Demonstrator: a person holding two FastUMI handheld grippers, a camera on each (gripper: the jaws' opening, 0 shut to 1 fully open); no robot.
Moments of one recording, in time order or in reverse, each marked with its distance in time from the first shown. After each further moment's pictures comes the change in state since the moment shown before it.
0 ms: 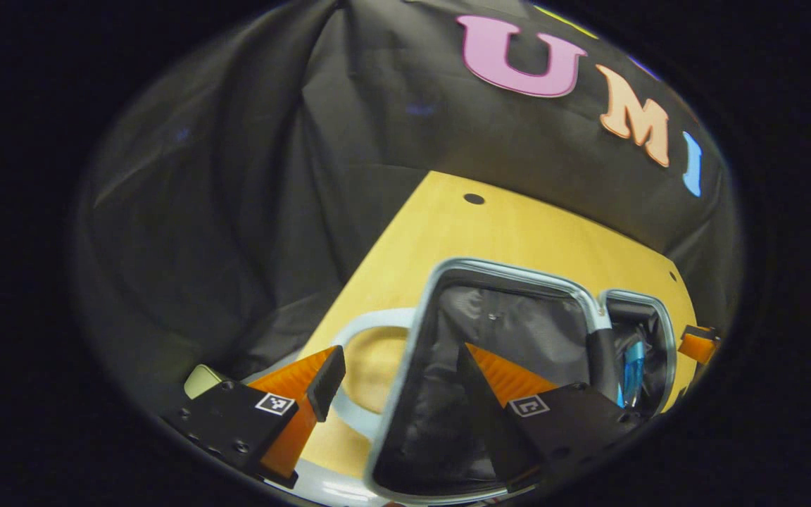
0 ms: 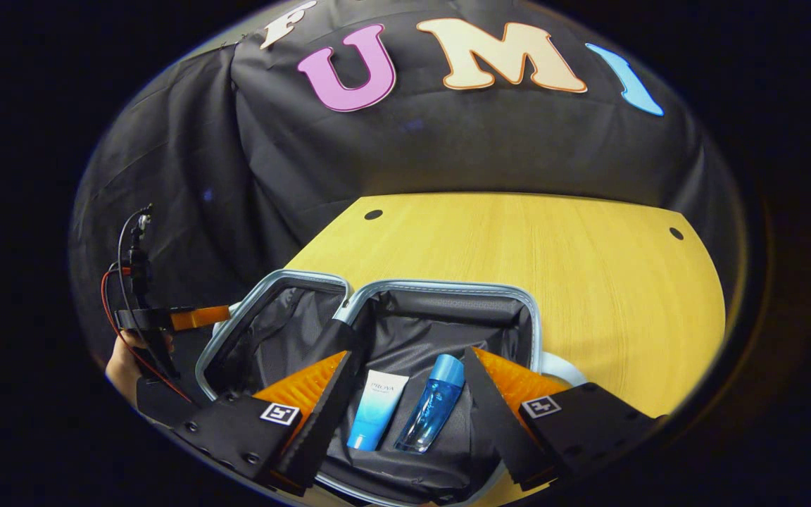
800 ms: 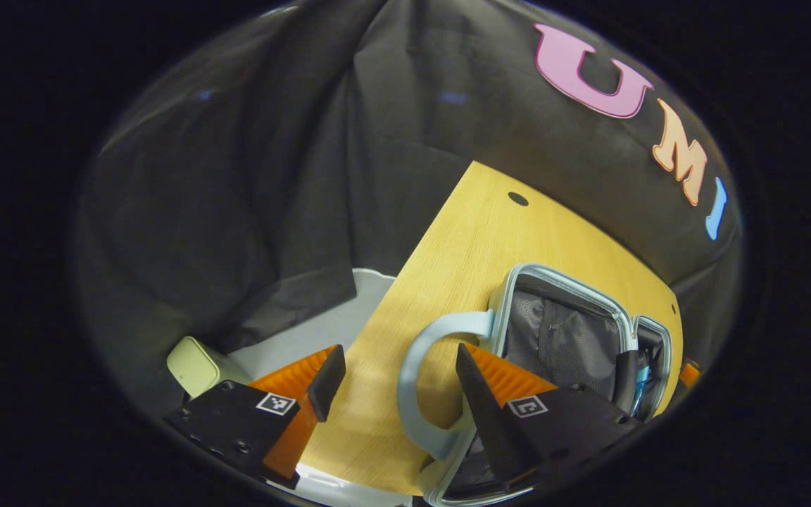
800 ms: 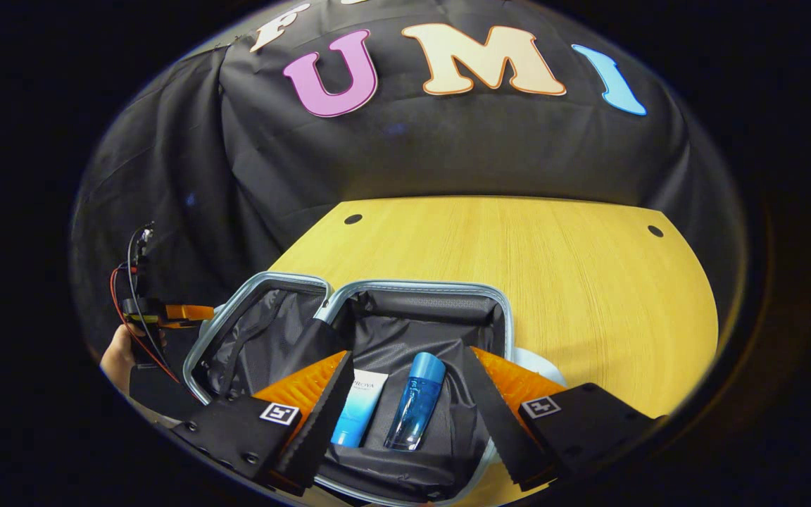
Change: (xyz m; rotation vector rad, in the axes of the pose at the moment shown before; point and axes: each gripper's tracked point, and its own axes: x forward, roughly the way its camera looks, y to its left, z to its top) left arm 0.041 0.037 -0.012 -0.169 0.107 -0.075; right arm -0.010 -0.017 -0.007 0.016 -0.015 -0.073
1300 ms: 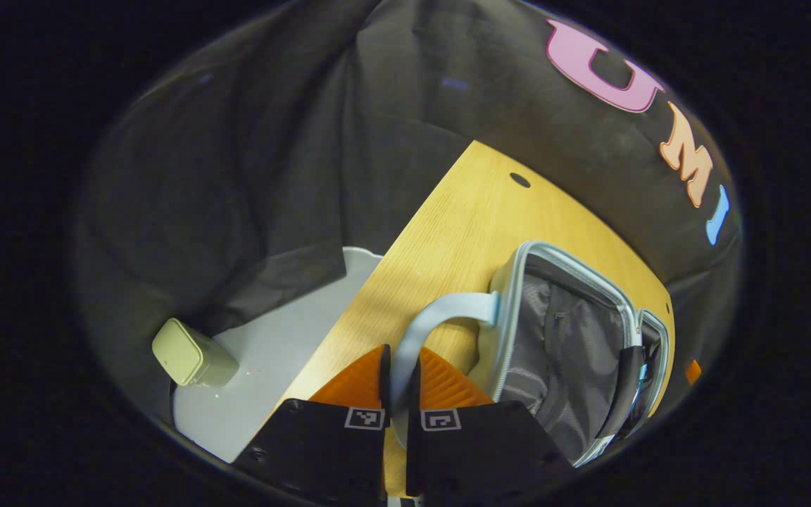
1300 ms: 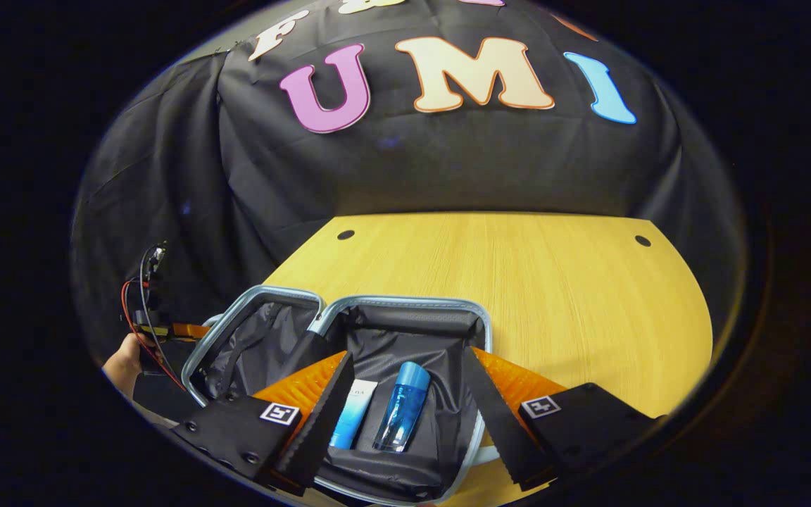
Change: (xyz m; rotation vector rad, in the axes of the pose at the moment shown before) left arm 0.004 -0.010 -0.010 0.003 0.029 -0.012; right arm -0.018 -0.015 0.023 0.008 -0.090 -0.026
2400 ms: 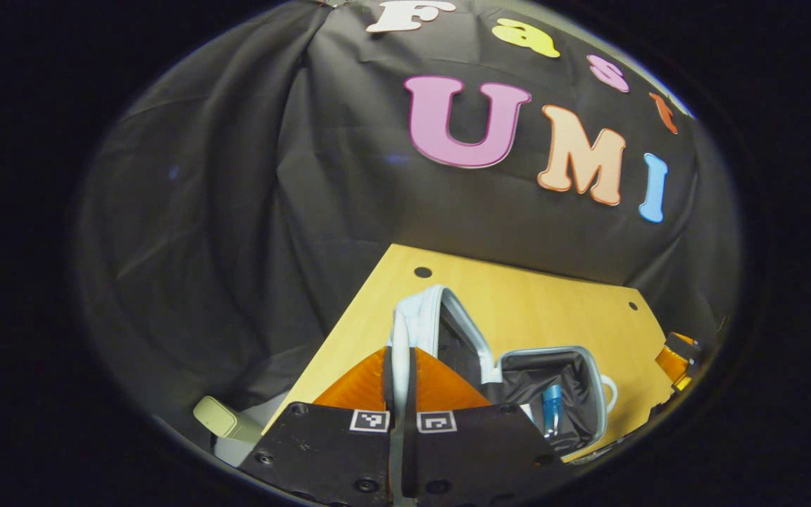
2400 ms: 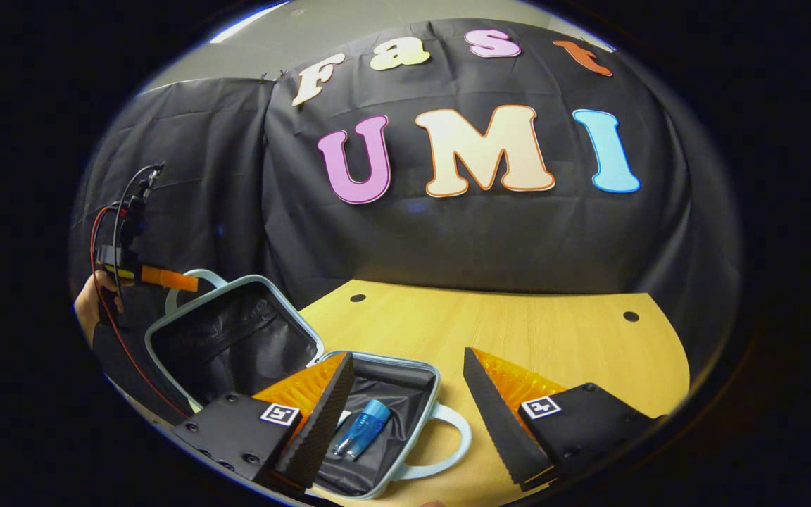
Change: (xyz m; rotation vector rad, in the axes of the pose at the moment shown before) left arm -0.186 -0.200 0.081 0.261 -0.359 -0.048; right arm -0.074 -0.058 0.076 -0.124 -0.283 0.131
